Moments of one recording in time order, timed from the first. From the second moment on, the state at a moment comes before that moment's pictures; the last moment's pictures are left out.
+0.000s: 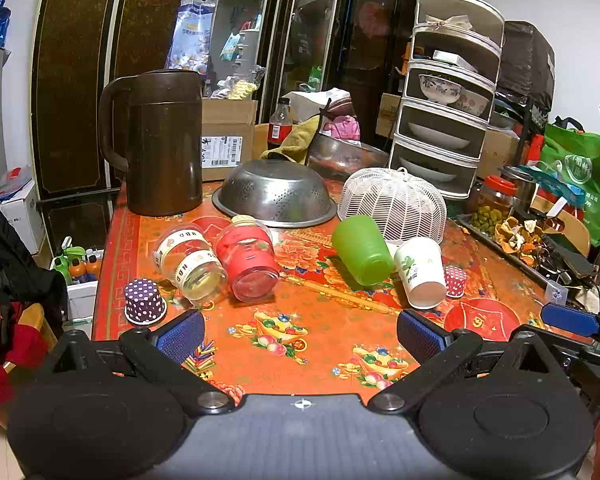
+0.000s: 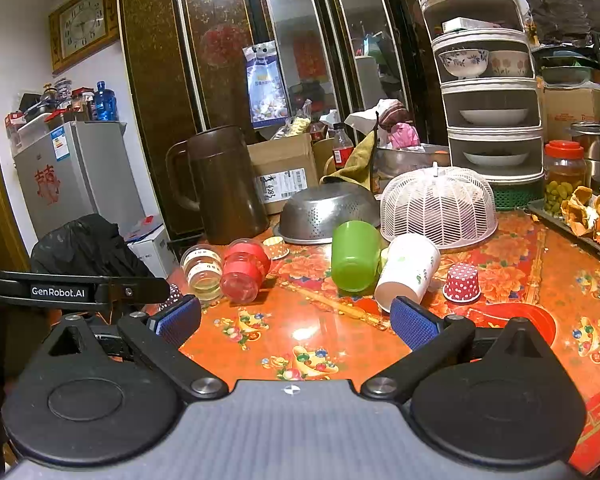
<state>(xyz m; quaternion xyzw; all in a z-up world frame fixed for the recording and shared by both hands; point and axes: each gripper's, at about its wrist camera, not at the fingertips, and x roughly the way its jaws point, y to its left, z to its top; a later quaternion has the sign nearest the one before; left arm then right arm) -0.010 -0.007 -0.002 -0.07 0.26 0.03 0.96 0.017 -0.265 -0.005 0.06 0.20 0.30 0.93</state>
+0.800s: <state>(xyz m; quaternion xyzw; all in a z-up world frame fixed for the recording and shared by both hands) -0.012 -0.008 -0.003 -0.07 0.26 0.03 0.96 0.016 -0.265 -0.008 0.06 0.21 0.30 0.93</state>
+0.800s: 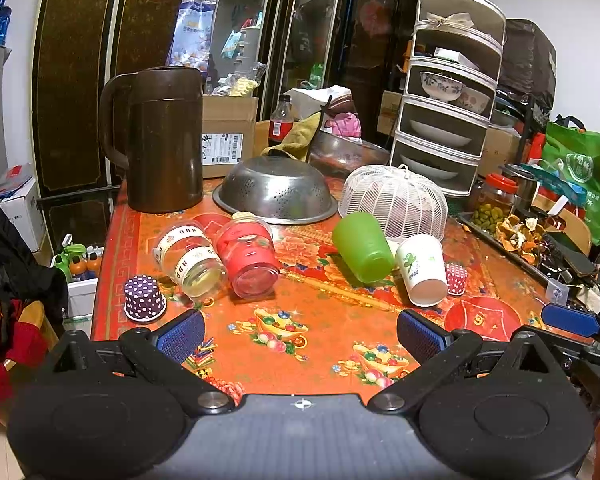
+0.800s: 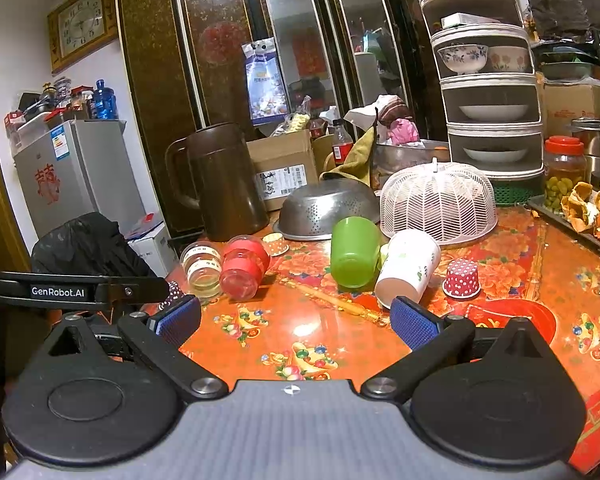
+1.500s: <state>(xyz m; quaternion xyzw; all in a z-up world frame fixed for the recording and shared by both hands) -0.008 -0.004 -0.005 -0.08 0.27 0.03 0.96 0.016 -0.265 -0.007 0.06 0.21 0.30 0.93</state>
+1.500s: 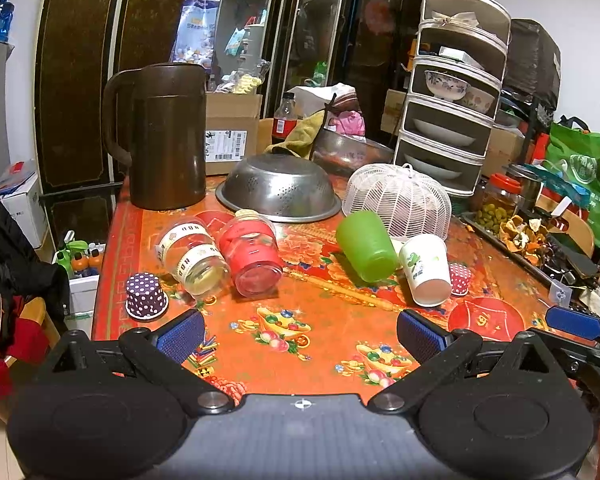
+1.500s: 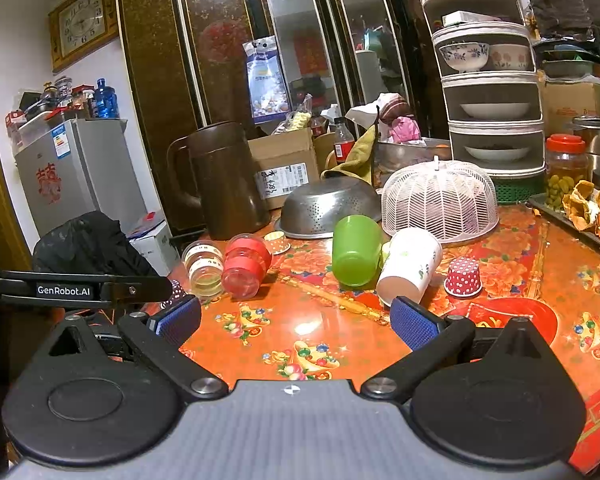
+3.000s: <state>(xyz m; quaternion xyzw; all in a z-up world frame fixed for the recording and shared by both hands) -0.076 0.093 -0.031 -0.12 0.26 0.12 0.95 0.153 -0.024 0.009 -0.06 0.38 0.42 0.82</state>
